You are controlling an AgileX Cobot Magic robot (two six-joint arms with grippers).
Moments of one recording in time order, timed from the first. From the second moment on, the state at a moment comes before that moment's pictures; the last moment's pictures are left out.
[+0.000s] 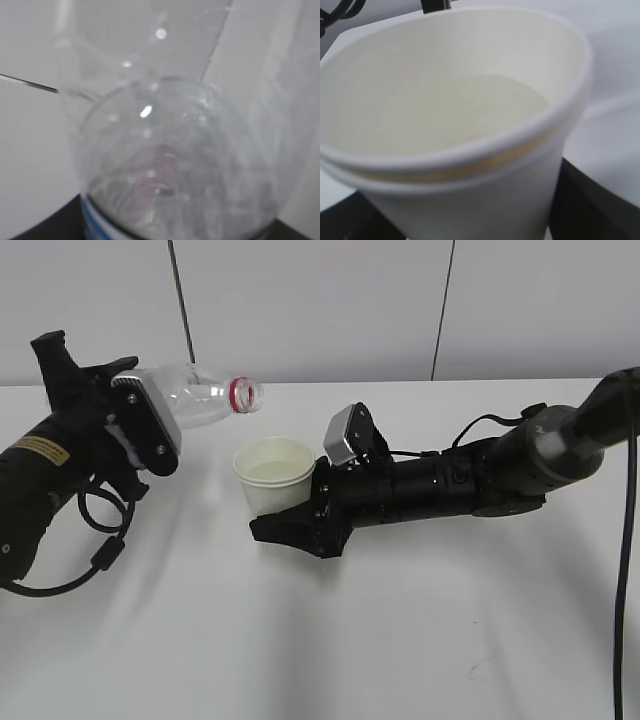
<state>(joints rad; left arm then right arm) -0.38 1.84 -0.65 -0.15 -1.08 1.34 0.30 2.29 -1.26 -1.31 -1.03 0.75</state>
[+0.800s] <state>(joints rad) -0.38 1.84 -0.65 -0.20 -1.04 0.16 0.30 2.29 -1.26 -1.23 -1.02 0.74</state>
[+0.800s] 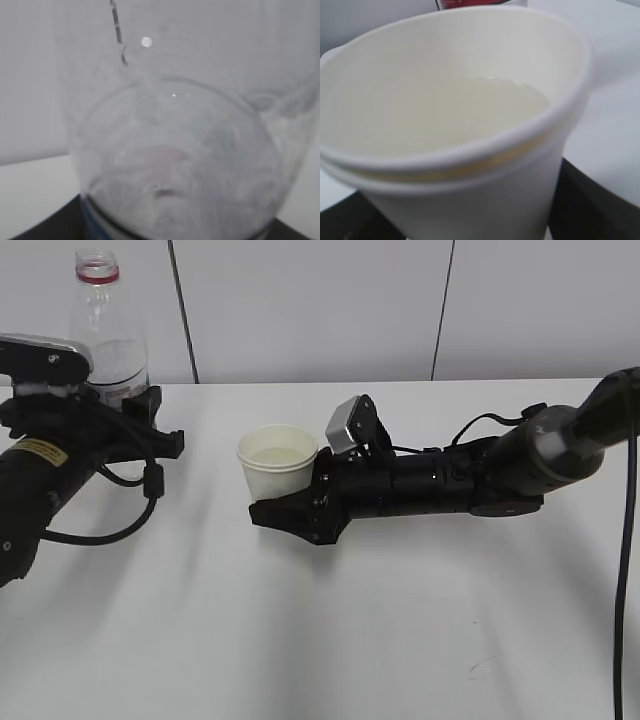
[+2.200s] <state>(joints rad) -0.38 2.05 -0.65 -0.15 -1.12 -0.01 0.19 2.29 -1.26 -1.10 -0.98 0.75</state>
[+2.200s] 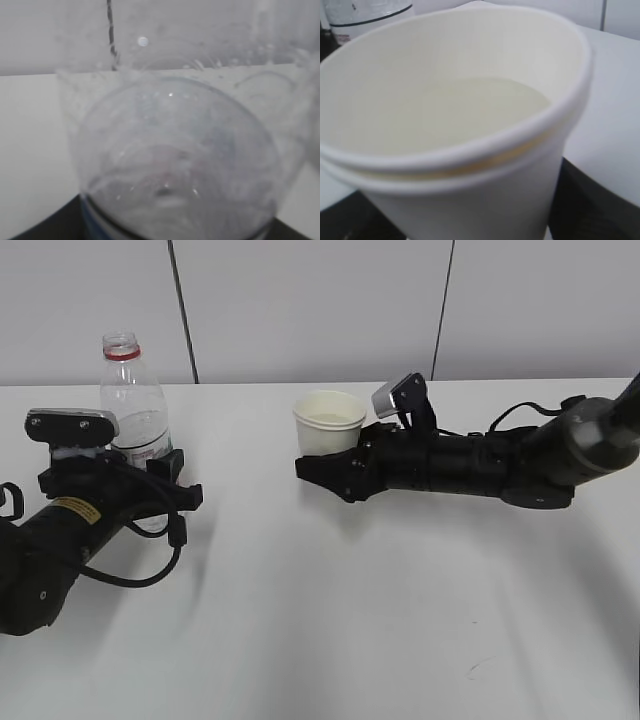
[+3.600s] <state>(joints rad) -0.38 2.05 -0.65 -0.15 -1.12 -0.01 -0.01 2.29 -0.99 -0.60 -1.01 0.28</state>
